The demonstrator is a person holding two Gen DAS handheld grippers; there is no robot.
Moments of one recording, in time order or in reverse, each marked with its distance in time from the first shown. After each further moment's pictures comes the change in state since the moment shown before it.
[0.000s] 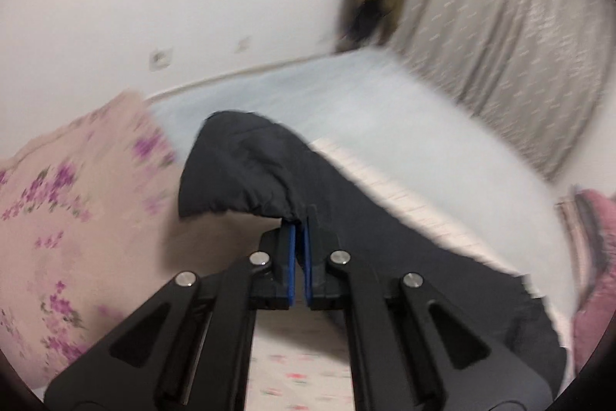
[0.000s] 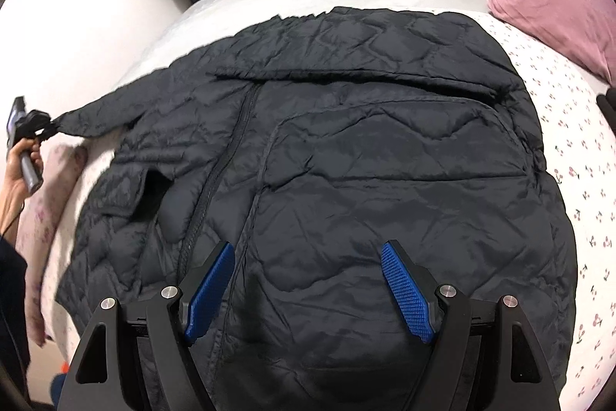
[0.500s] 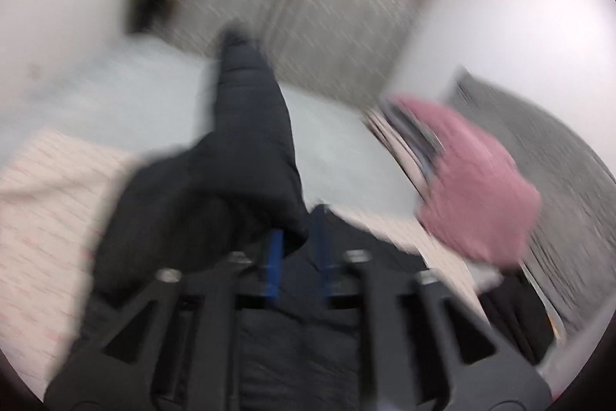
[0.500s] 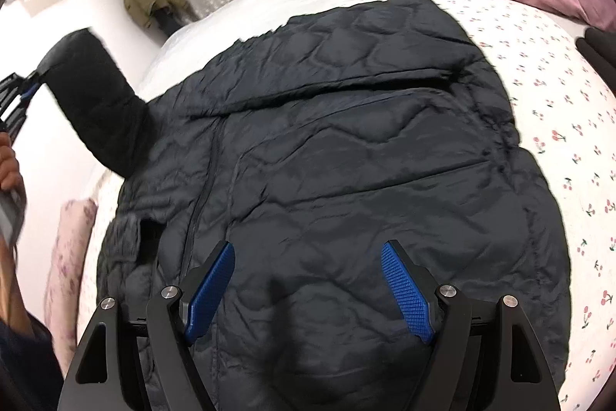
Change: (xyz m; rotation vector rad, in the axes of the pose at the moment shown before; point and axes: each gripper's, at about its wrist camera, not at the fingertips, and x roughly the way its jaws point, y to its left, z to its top) left arm -0.114 -0.267 -0.139 0.336 0.152 -0.663; right arm -0.013 -0.049 0.012 0.203 -0.013 0.039
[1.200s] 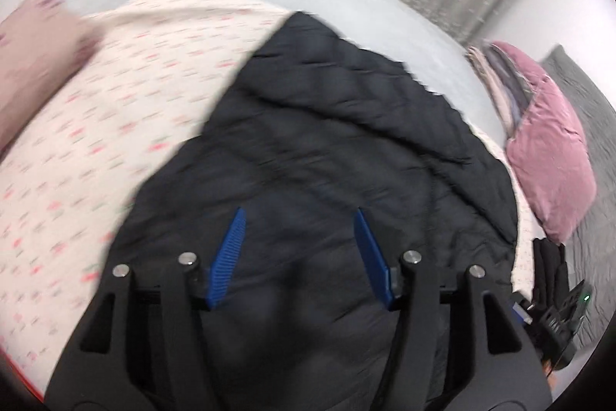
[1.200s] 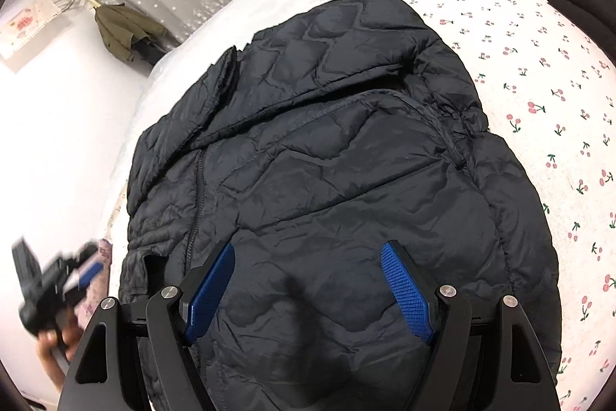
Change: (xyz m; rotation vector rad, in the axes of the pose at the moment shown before) left arm -0.094 0.120 -0.135 -0.266 0.288 0.350; right arm -0.008 -0.032 0.012 0.134 -0.001 0.058
